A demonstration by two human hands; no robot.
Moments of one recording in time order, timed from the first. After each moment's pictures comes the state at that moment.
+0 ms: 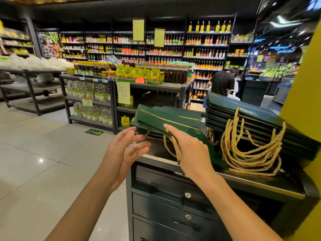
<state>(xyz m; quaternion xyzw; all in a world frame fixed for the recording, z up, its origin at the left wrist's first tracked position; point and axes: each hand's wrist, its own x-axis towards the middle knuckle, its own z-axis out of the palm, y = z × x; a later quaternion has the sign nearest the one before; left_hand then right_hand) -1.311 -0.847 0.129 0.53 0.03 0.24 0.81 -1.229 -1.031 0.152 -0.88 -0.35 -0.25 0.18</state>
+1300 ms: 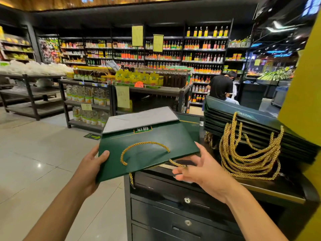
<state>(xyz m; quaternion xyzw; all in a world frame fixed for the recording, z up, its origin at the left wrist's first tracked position) -1.317 -0.780 0.096 0.55 0.18 0.24 0.78 -1.220 -1.076 0.130 -0.66 -0.25 0.22 0.67</state>
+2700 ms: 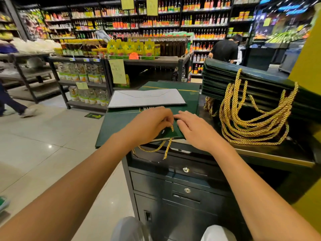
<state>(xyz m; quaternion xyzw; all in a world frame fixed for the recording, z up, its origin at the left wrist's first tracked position) -1.226 -0.879 0.137 0.97 -0.12 0.16 0.14 -1.148 -1.057 0.106 -0.90 -0.38 -0.05 0.23</state>
